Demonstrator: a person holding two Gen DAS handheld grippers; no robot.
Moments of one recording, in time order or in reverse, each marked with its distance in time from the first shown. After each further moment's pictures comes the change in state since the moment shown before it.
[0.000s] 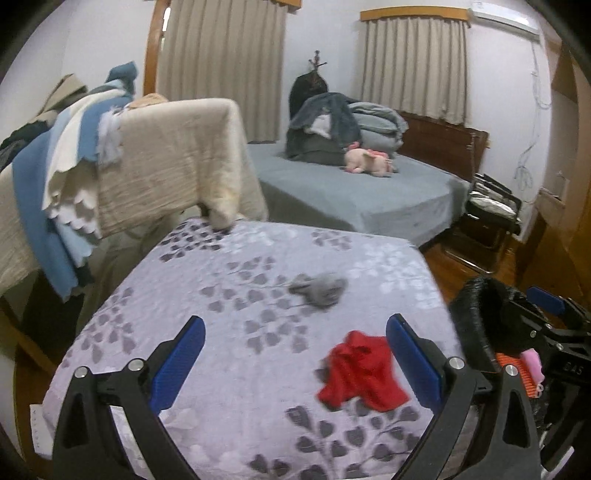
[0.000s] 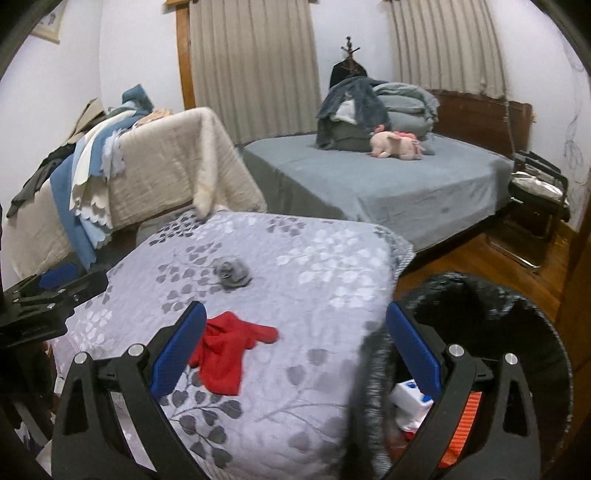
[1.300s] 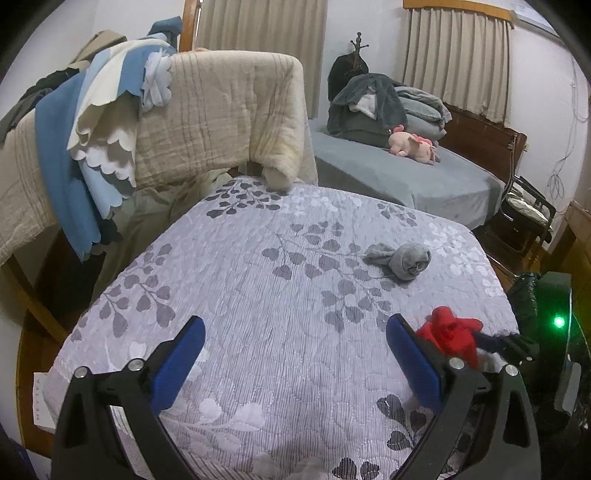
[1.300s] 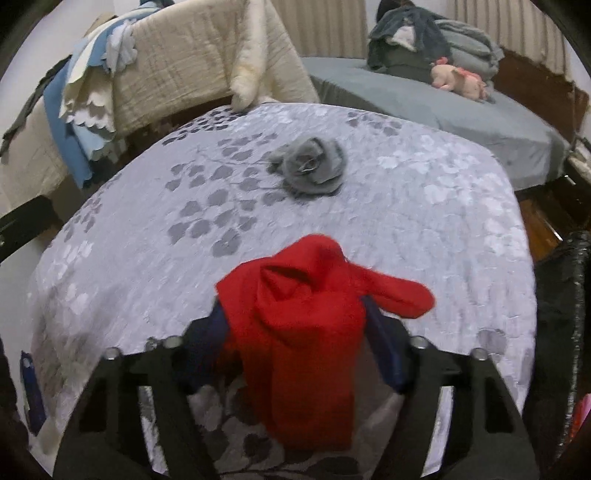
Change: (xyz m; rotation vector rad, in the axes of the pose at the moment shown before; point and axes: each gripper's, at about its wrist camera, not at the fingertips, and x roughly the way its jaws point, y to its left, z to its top) left arm 0.041 0.075 -0.025 -0.091 0.087 0.081; right arm 0.142 0.087 -0.048 -0.094 0.302 0.106
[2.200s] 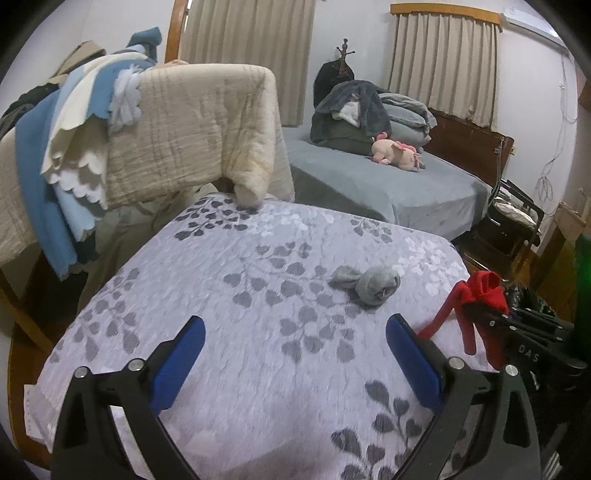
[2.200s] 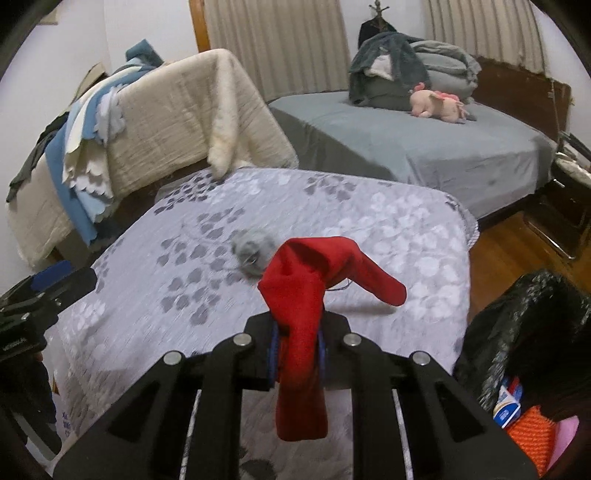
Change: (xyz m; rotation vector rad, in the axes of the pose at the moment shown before) left arm 0.012 -0.037 0.024 0.020 -0.031 -0.054; right arm -0.054 -0.067 0.044 0.079 -0.152 -0.018
